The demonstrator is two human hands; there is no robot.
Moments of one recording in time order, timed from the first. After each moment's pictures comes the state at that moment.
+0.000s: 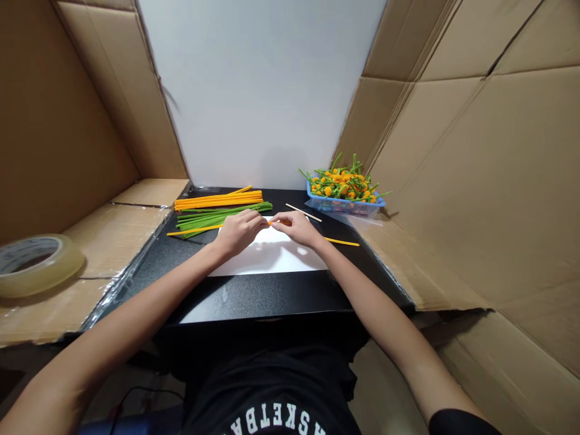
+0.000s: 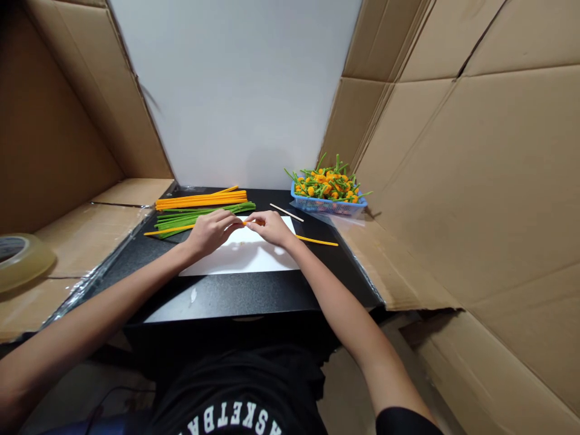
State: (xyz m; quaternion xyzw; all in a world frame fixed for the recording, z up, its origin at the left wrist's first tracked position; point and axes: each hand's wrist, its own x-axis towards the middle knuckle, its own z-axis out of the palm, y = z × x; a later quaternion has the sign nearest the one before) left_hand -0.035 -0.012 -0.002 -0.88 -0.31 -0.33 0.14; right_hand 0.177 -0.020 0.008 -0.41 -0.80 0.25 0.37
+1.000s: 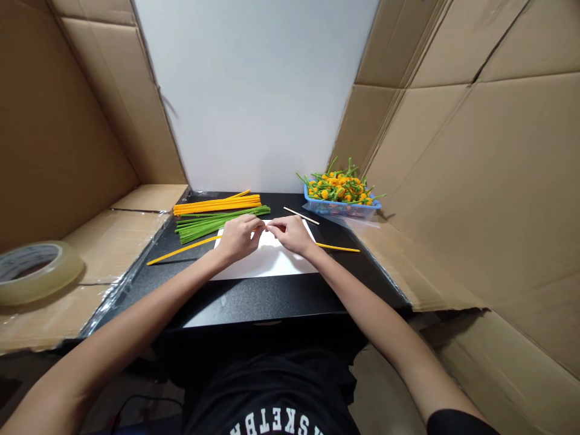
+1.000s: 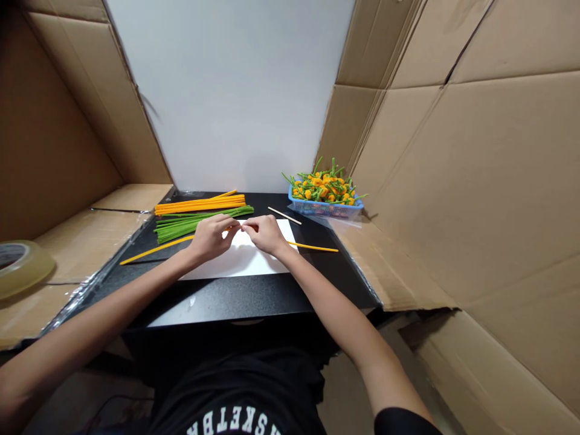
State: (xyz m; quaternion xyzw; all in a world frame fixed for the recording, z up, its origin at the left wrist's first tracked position) left_hand -0.026 -0.024 0.001 -0.86 -0.35 -0.35 0.14; right_hand 0.163 -0.033 0.010 -0.44 -0.77 0.20 0.41
